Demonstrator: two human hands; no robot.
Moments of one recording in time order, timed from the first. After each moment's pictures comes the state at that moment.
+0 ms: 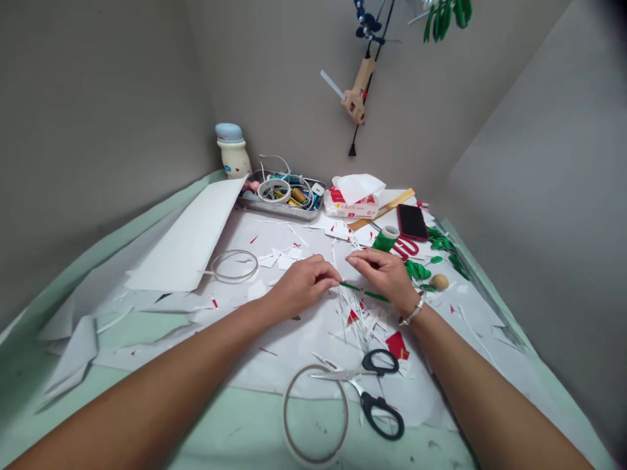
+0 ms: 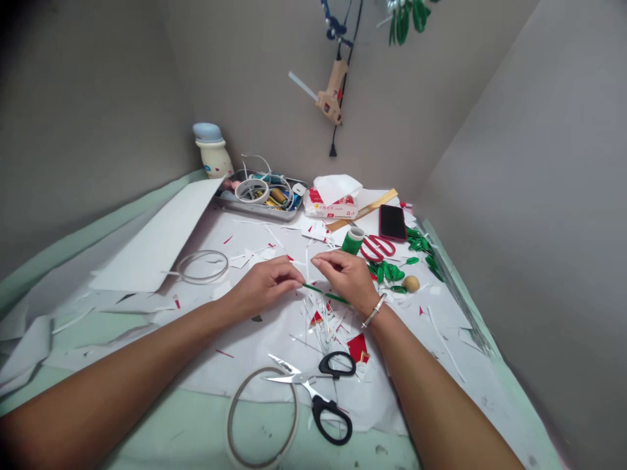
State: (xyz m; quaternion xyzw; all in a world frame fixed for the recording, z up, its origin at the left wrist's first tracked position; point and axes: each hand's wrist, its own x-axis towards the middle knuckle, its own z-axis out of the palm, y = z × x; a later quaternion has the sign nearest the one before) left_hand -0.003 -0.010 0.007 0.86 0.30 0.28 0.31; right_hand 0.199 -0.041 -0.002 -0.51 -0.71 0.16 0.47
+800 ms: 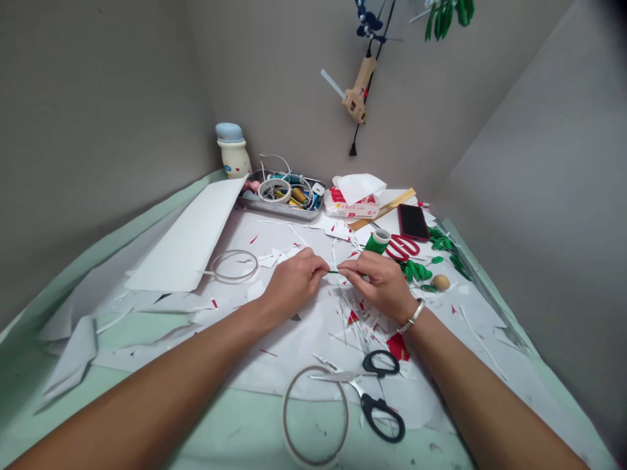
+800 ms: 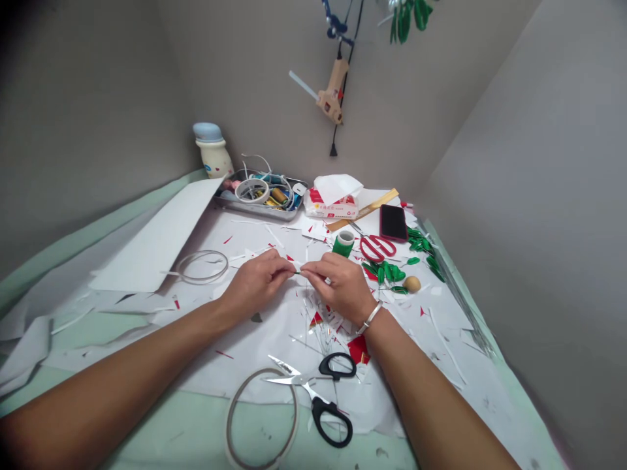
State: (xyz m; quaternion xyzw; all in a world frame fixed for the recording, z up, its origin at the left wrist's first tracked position) left_hand -0.007 -0.007 0.001 0.87 0.39 0.27 0.15; right_hand 0.186 -0.053 0.007 -0.47 -0.80 -0.01 0.38
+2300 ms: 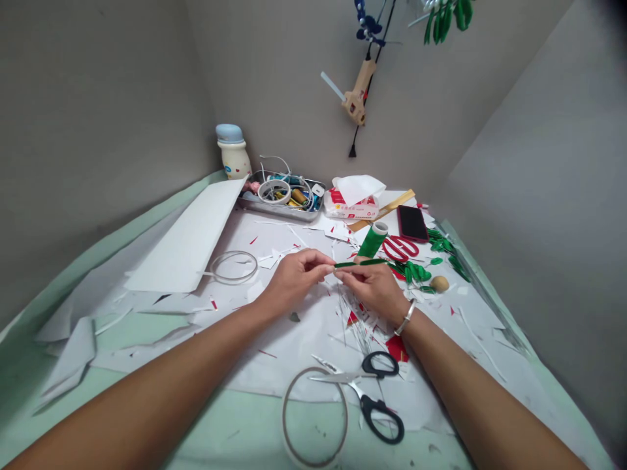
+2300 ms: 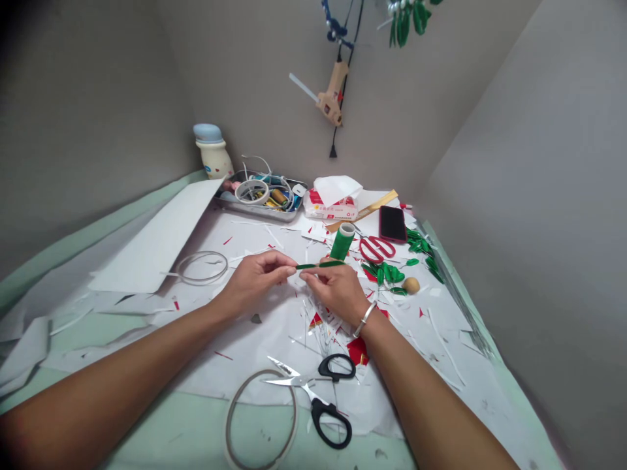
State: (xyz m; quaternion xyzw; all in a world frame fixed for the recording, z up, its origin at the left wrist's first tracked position) left_hand -0.004 -0.007 0.009 0.72 0.38 0.35 0.46; right_hand 0.183 -0.047 -0.006 -0.51 -0.76 0.10 0.38
